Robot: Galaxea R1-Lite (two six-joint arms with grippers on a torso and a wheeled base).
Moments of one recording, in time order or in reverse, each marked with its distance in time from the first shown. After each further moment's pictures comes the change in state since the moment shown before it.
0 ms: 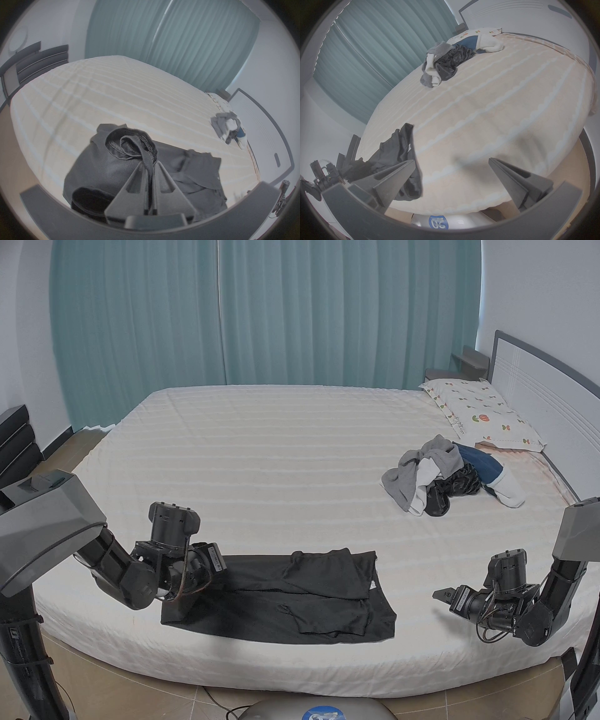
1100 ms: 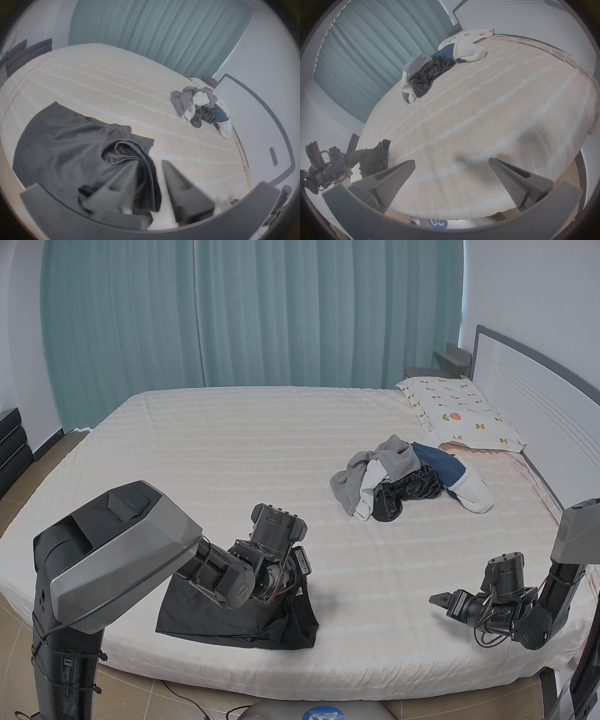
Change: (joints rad) left arm -0.278 0.223 -0.444 0.278 0.094 -0.157; right arm 0.026 0.000 0.015 0.000 -0.004 -0.003
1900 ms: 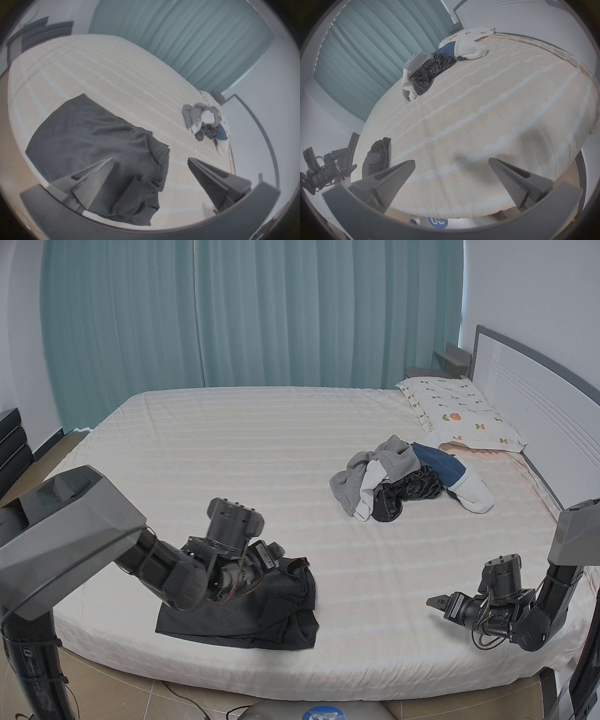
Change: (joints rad) left arm 0.074 -0.174 0.228 -0.057 -0.041 -0.163; right arm 0.016 0.009 0.000 0.000 -0.001 0.005
